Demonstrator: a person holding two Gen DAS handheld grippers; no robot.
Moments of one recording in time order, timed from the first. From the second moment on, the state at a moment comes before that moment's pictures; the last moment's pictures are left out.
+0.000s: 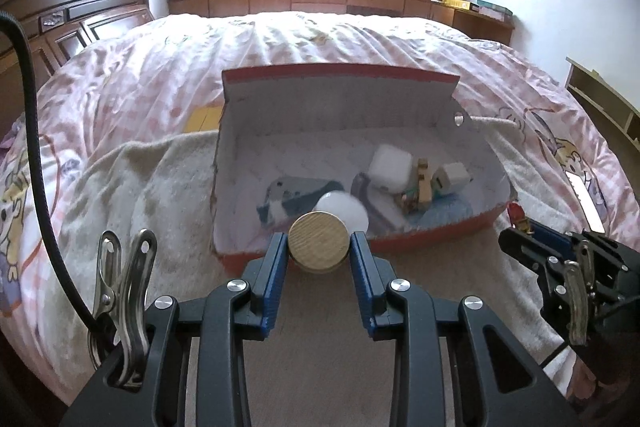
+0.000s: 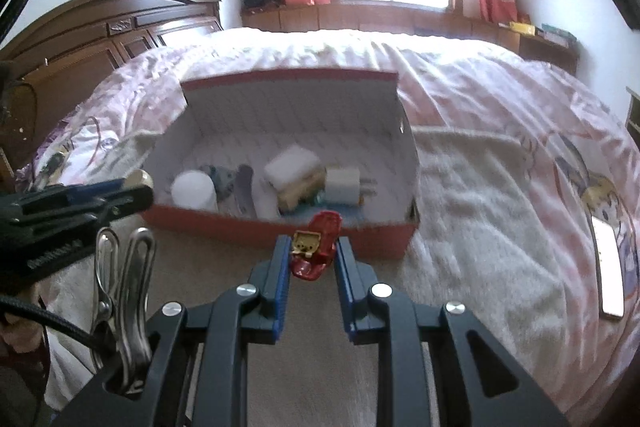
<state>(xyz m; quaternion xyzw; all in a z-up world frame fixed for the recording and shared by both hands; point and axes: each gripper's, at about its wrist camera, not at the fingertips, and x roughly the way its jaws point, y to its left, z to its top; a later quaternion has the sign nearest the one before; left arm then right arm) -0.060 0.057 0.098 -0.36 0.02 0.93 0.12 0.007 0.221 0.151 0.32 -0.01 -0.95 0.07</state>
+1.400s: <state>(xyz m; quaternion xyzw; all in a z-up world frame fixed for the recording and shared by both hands) -0.145 0.083 0.077 -0.38 0.01 0.92 0.10 -0.086 0.219 0.146 0.30 -0.01 -0.95 0.07</state>
